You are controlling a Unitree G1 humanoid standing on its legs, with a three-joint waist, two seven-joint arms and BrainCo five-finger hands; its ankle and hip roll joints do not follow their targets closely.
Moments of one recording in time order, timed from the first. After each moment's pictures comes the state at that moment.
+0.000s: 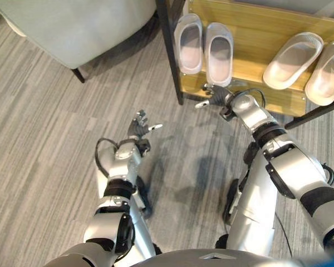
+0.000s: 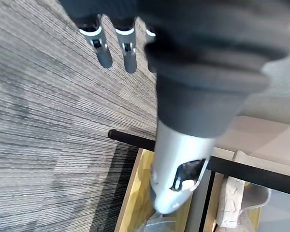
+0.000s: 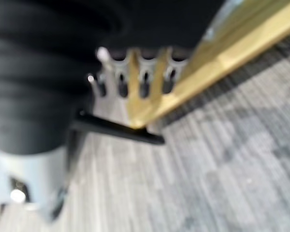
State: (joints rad) left arm -0.49 0.13 0.15 0.62 -0.28 0.08 0.01; right arm -1.11 -0.30 0.44 1.03 0.00 0.15 0.27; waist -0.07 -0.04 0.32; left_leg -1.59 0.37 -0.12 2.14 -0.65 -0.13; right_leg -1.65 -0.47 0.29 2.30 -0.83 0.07
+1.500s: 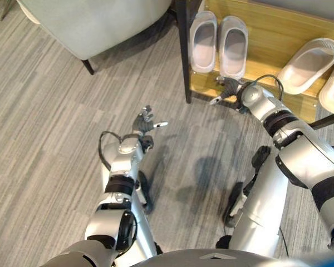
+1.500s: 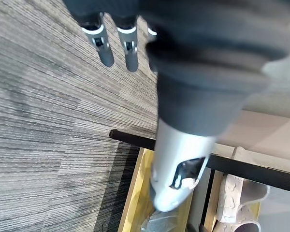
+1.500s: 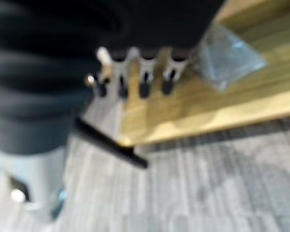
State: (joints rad) left arm -0.52 0.12 0.14 0.57 -0.20 0.13 -0.03; right arm -1.17 -0.40 0.70 1.06 -0.02 0.05 0.21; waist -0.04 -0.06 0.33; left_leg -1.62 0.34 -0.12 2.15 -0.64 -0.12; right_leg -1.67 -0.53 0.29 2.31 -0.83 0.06
